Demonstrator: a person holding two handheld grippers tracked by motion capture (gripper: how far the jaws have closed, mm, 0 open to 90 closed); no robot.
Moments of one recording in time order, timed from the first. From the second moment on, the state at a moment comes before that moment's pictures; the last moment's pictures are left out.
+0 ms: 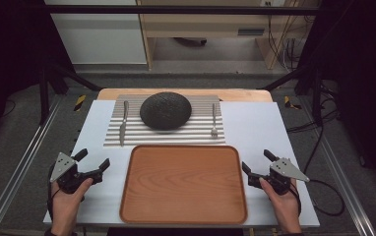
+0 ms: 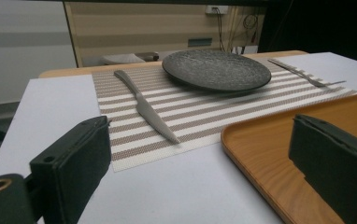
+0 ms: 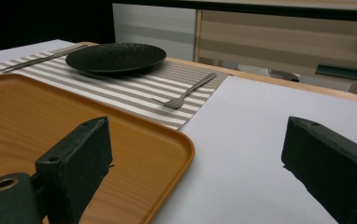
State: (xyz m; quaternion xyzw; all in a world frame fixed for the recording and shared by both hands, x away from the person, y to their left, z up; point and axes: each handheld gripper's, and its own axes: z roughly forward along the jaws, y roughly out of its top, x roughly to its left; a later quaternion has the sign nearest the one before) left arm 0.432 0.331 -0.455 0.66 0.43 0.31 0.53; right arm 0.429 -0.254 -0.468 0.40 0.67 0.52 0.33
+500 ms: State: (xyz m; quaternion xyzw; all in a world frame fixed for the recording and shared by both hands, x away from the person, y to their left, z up) left arm 0.458 0.315 -0.446 0.71 0.44 0.30 0.47; right arm 0.418 -0.242 -0.467 0.41 0.68 0.50 0.34
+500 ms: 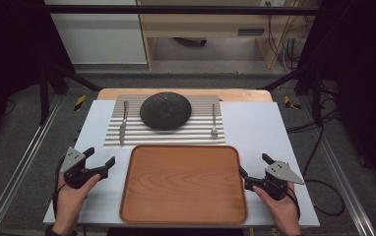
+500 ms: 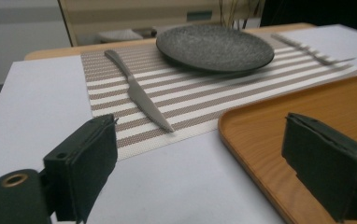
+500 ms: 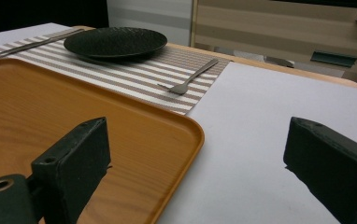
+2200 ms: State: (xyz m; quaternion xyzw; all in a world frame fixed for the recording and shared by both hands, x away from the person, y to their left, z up) left arm 0.657 0.279 -0.477 0.72 0.54 0.27 0.34; right arm 0.415 -0.239 -0.469 0.41 0.70 0.49 0.33
